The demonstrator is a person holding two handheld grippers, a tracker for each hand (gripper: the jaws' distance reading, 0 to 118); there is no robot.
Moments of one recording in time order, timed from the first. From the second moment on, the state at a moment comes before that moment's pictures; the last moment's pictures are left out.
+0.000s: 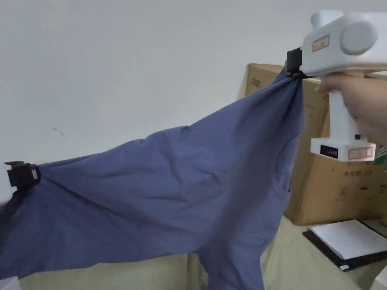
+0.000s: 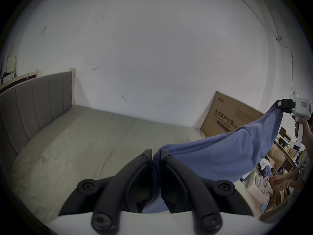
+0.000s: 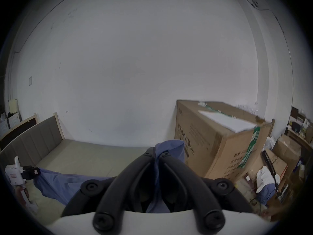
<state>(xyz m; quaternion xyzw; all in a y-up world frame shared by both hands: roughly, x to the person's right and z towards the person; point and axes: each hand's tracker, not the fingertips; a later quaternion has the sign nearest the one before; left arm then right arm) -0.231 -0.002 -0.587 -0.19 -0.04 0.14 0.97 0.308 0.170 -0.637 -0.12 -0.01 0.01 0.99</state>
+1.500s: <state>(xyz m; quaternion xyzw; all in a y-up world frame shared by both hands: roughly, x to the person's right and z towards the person) -0.238 -0.129 -0.293 -0.32 -0.09 0.16 0.93 0.336 -0.136 -0.301 -0.30 -0.05 -0.08 0.95</state>
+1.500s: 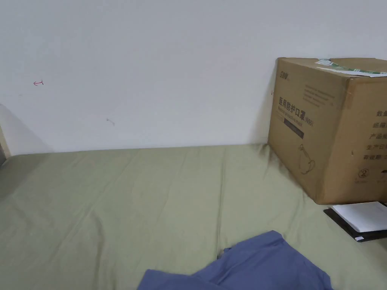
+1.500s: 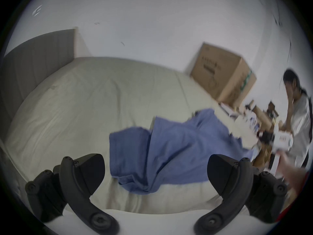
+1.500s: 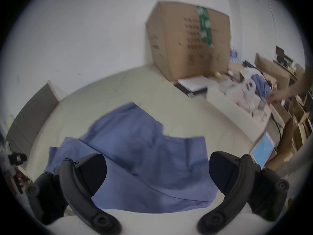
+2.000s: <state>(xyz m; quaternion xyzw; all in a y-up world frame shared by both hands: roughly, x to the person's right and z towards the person) -0.256 -0.079 -0.272 -0.26 0.00 0.20 0.94 0.216 -0.067 -0.261 -0.13 0.10 -0.08 0.98</state>
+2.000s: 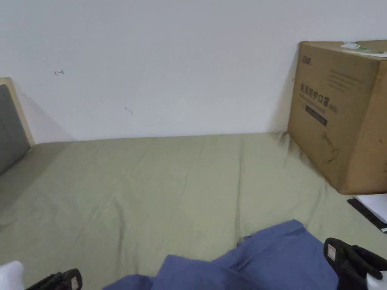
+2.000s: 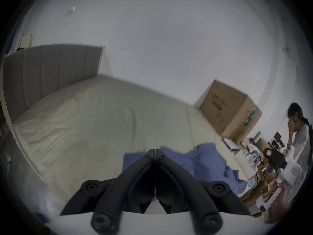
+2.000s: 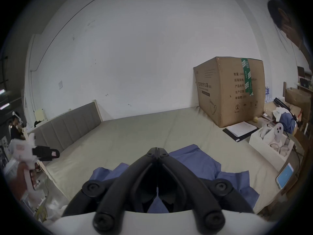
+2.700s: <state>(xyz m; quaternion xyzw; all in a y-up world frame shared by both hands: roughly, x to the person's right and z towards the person) -0.271 -0.274 -0.473 -0.56 0.04 0.05 0.82 0.198 -0.109 -0.305 -0.19 0.14 0.01 0.97</state>
